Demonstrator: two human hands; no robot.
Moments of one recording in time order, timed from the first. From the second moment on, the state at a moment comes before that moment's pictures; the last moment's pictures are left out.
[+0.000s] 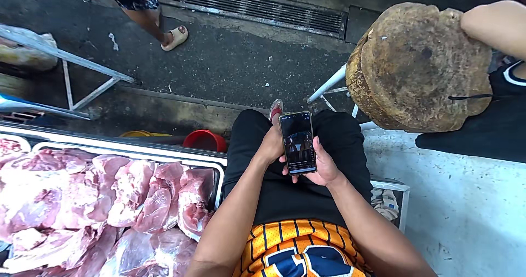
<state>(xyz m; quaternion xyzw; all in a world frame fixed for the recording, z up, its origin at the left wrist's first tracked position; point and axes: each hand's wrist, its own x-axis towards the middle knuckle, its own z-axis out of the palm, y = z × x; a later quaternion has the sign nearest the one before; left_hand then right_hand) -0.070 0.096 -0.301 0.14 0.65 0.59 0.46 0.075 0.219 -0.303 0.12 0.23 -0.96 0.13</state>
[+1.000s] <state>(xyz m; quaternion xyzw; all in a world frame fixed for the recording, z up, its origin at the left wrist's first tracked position) -0.070 0.097 -0.297 0.13 0.64 0.59 0.47 0.075 0.220 -0.303 0.11 0.24 -0.96 0.13</state>
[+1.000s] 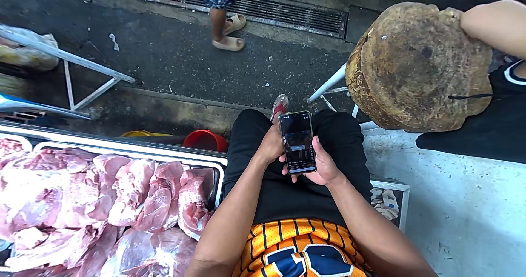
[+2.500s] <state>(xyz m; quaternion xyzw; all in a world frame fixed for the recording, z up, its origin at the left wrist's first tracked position) -0.070 0.095 -0.298 0.16 0.65 0.58 0.47 0.076 0.220 -0.304 0.11 0.23 -0.96 0.13</state>
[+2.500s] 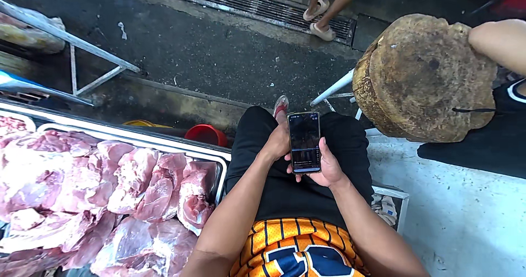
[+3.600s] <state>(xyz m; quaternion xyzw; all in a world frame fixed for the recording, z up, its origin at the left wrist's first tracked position) -0.071 0.095 -0.301 0.16 0.65 0.58 0.46 0.075 0.220 -0.304 0.11 0.23 -0.96 0.14</state>
